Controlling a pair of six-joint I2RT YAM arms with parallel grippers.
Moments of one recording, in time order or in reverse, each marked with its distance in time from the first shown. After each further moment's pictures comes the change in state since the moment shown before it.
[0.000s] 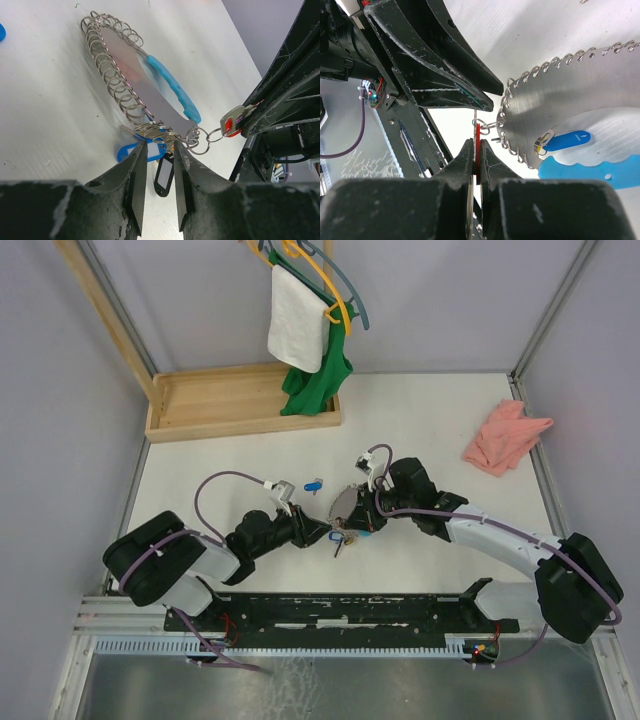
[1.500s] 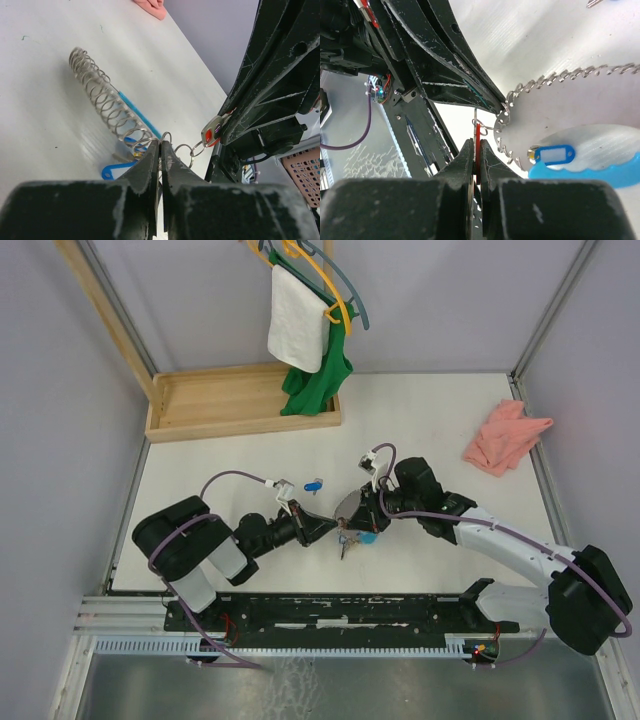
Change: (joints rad) left arm 0.000 0.203 -0.003 0.388 0.101 -0.064; right arm 0.000 -0.072 0.010 -0.062 -0.011 -0.015
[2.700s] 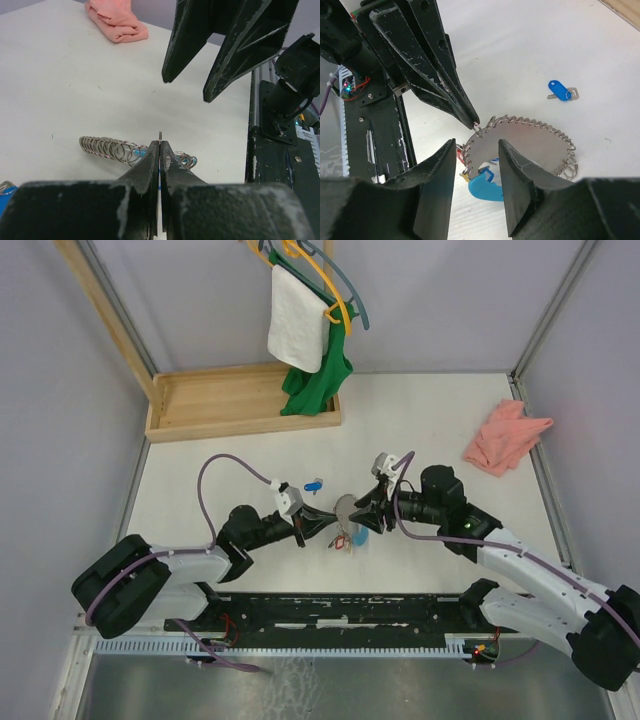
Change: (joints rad) left arm 0.000 -0.433 0.064 -0.426 0.155 0.588; right arm 0.000 -0.243 -0.068 0.112 0.022 -0.323
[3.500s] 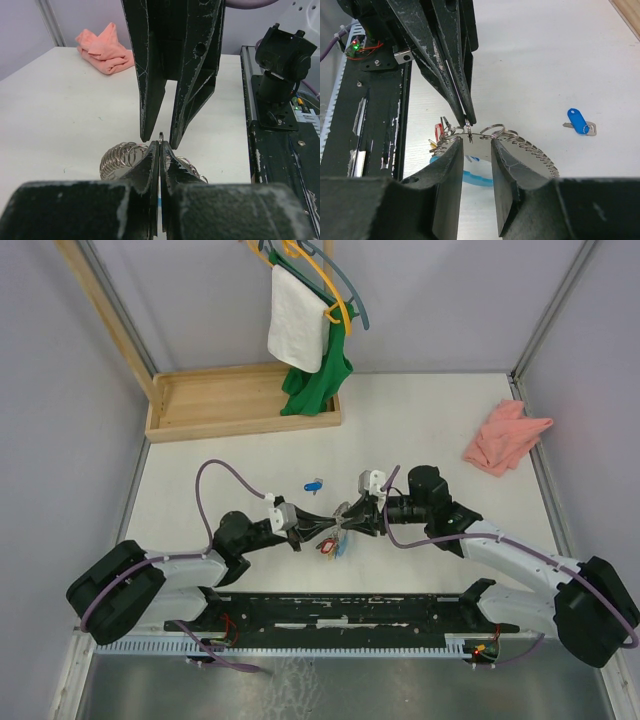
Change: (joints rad) left arm 0.000 -0.040 -0.040 0.114 0.111 0.154; right arm 0.000 0.163 -0.059 0.213 -0.227 -0.249
